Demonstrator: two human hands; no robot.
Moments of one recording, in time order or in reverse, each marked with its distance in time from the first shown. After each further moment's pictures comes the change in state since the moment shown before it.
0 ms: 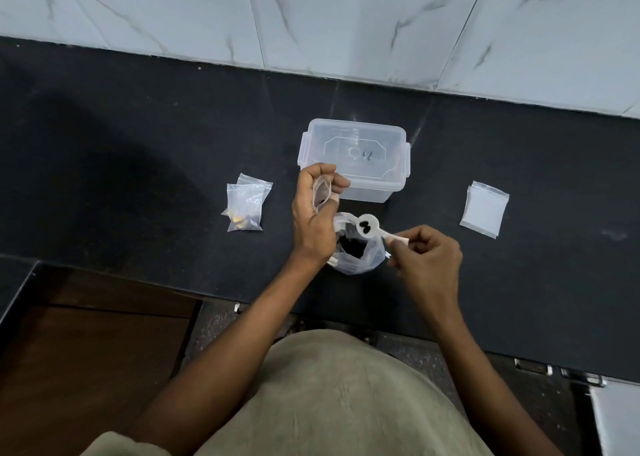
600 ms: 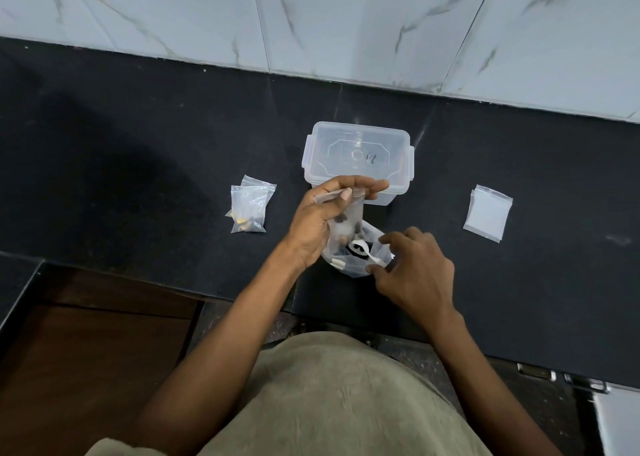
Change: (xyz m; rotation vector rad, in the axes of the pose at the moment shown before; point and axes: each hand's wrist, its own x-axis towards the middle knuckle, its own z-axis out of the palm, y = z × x) left_hand 0.013 0.017 -0.016 -0.327 -0.431 -0.327; right_hand 0.006 0.018 0.008 -0.862 -0.180 -0.323
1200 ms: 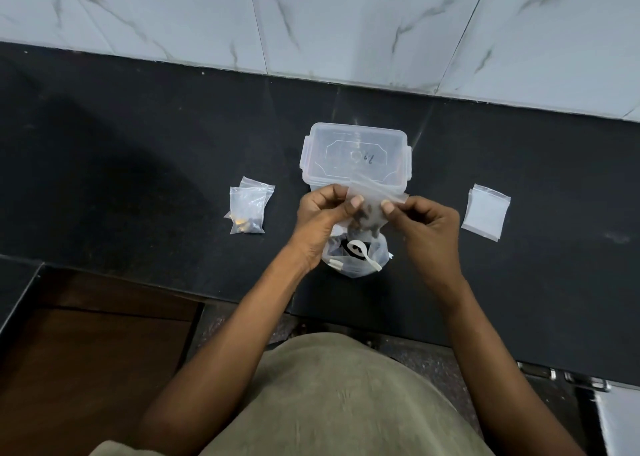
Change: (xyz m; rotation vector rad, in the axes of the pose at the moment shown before) left_hand 0.001 -0.011 0.005 -0.035 0.230 -0.107; right_hand 0.030 -0.014 -0.033 1.240 0.129 0.036
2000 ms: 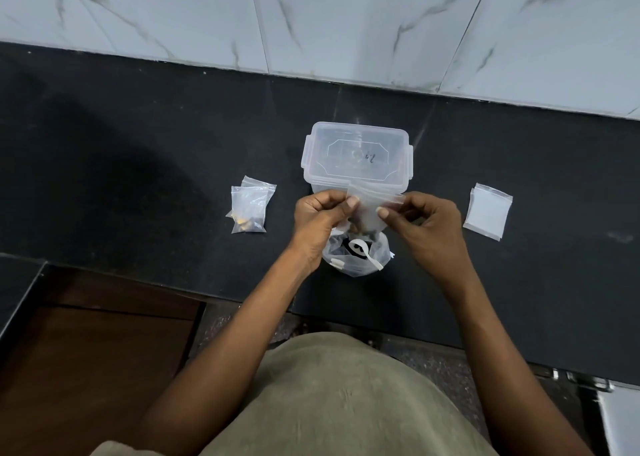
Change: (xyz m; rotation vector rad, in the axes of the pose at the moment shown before) left_hand -0.004 -0.001 0.000 0.073 0.141 -0.003; right_hand 0.011 0.001 -0.012 -0.365 -0.091 -0.024
